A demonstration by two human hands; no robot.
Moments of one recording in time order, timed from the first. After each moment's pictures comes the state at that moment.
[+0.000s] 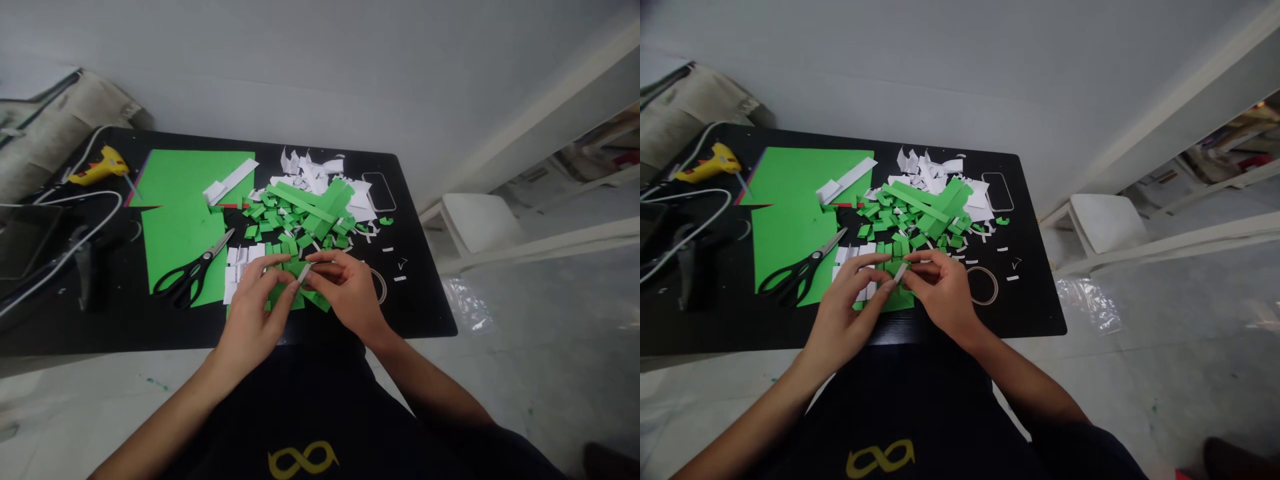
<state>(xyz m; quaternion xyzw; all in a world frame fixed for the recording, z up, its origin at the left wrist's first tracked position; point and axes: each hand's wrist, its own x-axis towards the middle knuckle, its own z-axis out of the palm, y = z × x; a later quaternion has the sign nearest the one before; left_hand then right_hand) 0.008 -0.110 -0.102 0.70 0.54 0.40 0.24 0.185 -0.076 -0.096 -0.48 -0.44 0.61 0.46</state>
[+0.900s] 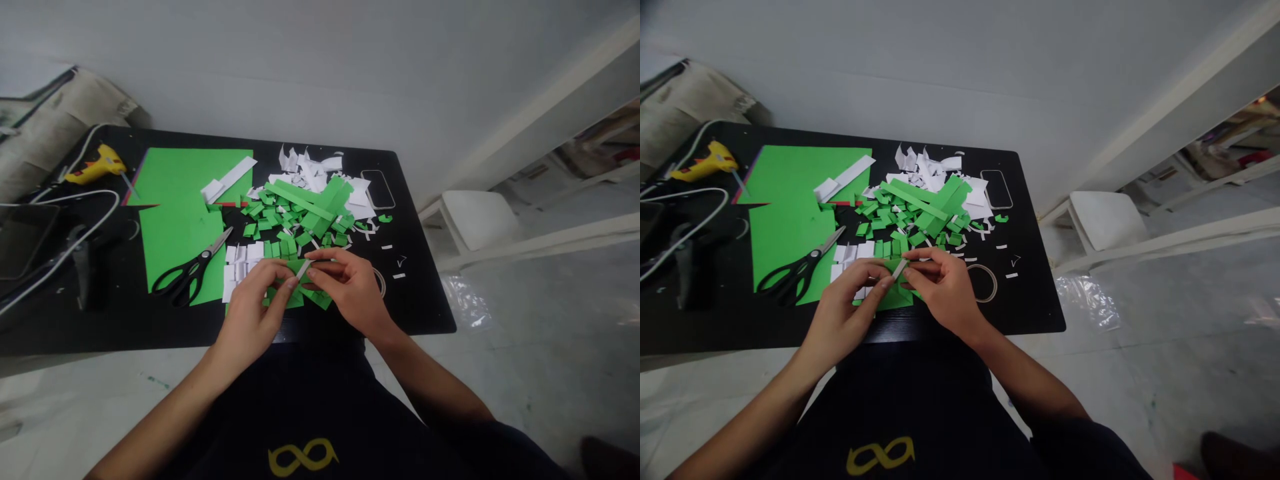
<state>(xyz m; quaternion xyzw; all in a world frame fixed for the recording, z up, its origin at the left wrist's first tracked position) 0.008 -0.106 -0.103 0.68 0.52 0.40 0.31 0.191 -0.077 -0.088 -0.45 -0.43 0.64 0.45</state>
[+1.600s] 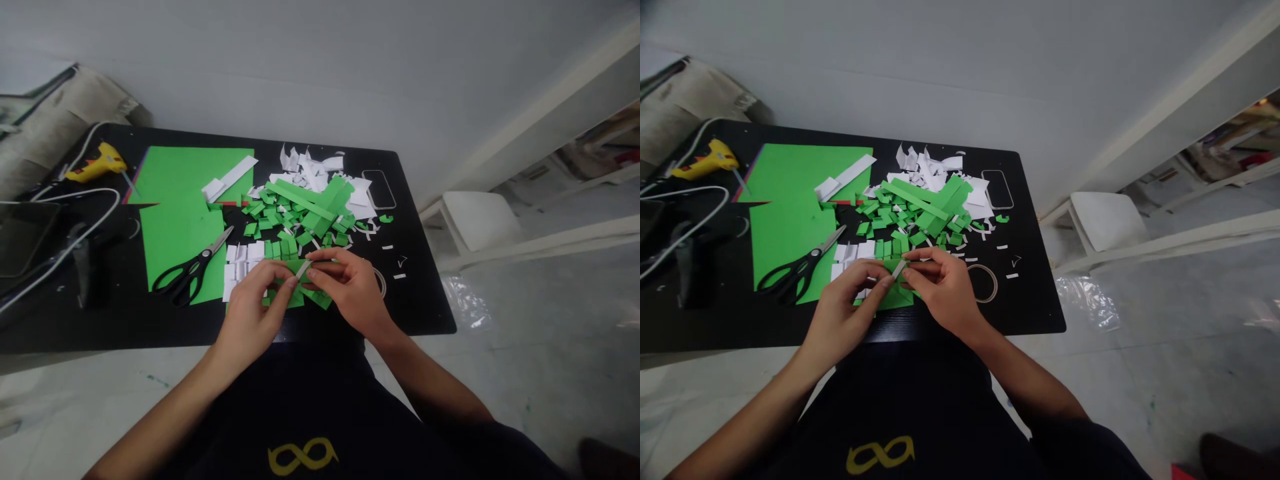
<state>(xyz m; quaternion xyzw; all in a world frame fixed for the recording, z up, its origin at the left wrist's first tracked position) 0.007 -0.106 -0.104 0.68 0.52 0.41 0.32 0.190 -0.077 -0.085 -0.45 -0.41 0.65 0.45</state>
